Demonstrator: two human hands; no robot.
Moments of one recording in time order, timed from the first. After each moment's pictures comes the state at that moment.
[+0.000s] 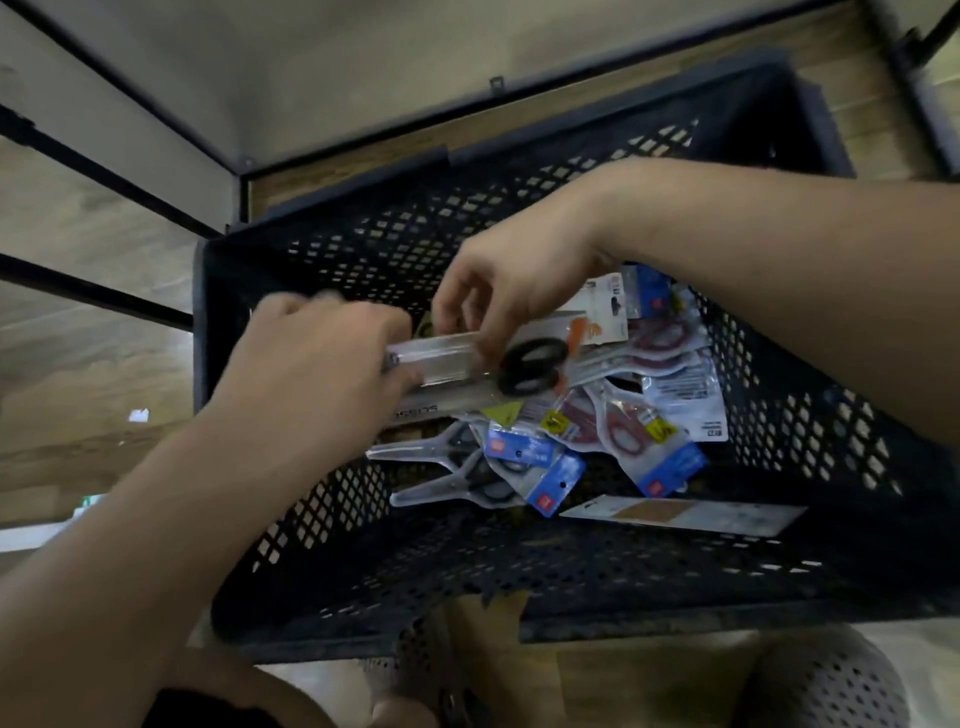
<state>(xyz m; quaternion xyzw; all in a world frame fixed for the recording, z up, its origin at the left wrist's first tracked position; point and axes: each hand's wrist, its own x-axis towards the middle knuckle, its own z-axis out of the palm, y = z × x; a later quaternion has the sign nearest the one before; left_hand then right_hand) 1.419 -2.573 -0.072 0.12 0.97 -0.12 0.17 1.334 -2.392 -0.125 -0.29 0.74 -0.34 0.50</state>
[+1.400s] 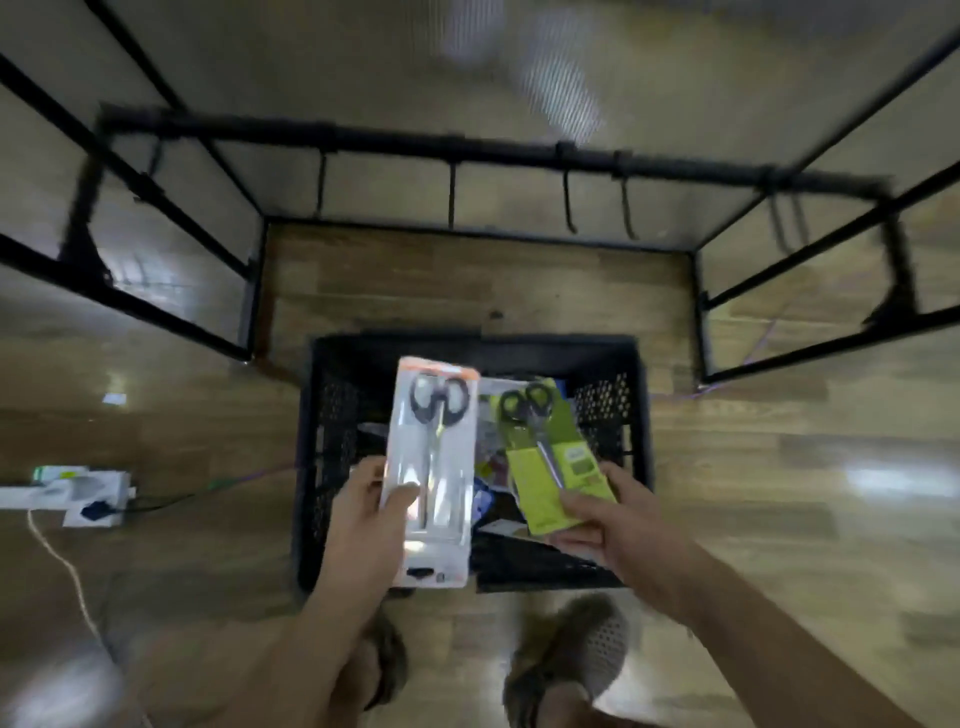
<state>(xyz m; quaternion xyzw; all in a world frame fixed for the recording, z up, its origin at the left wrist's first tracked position) 1.482 -2.599 0.065 -0.32 0.72 0.57 0.22 1.478 -2.353 0.055 0.38 0.56 -0.65 0.34</state>
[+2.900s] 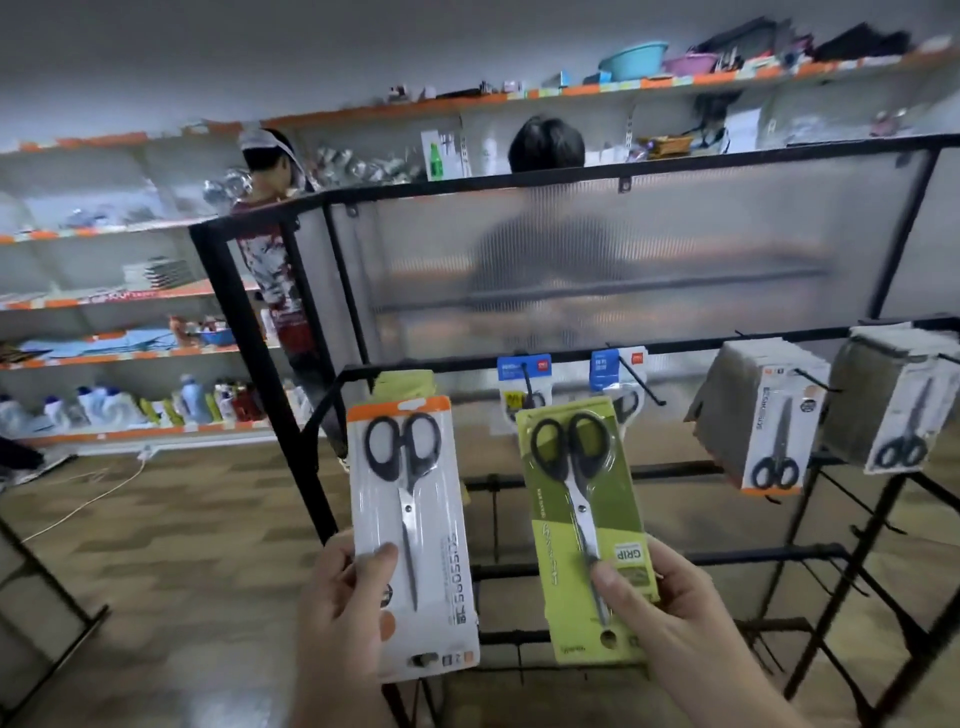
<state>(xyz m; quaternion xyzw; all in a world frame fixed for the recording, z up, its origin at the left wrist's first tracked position) 1.481 -2.810 0.772 -0.08 0.64 0.74 -0.18 1.498 -2.562 0.771 -0.04 0.66 -0.75 -0.01</state>
